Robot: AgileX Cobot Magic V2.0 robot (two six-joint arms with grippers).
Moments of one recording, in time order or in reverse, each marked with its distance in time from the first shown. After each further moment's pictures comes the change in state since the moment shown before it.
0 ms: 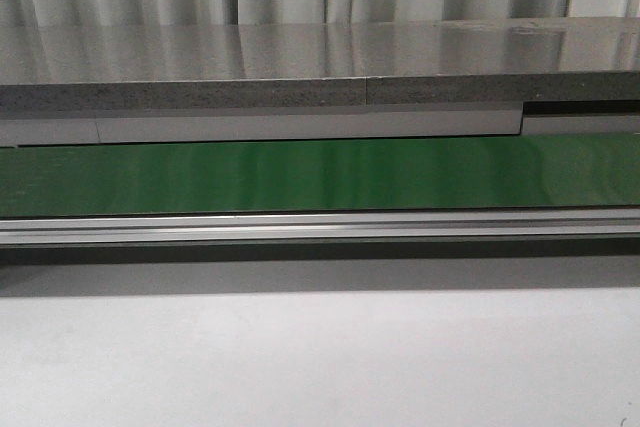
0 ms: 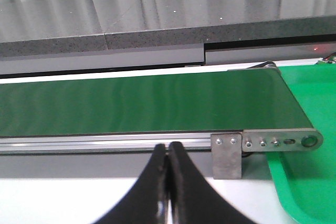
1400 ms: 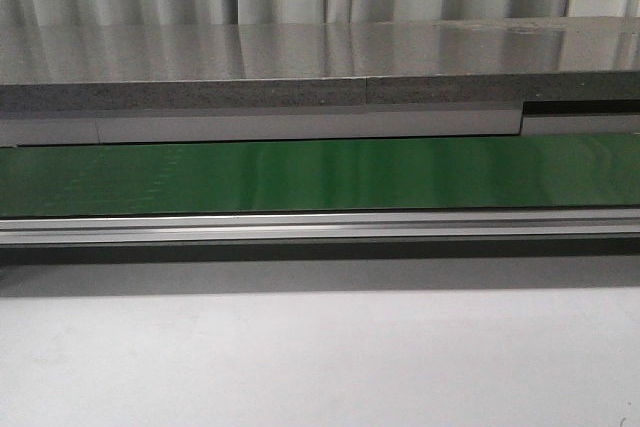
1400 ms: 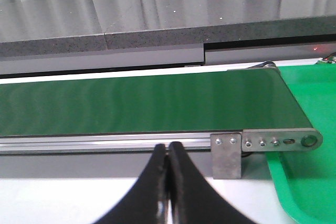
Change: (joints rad) left arm -0.123 -0.165 -0.138 -0.120 0.223 0.111; right arm 0.000 0.000 0.000 0.000 0.000 0.000
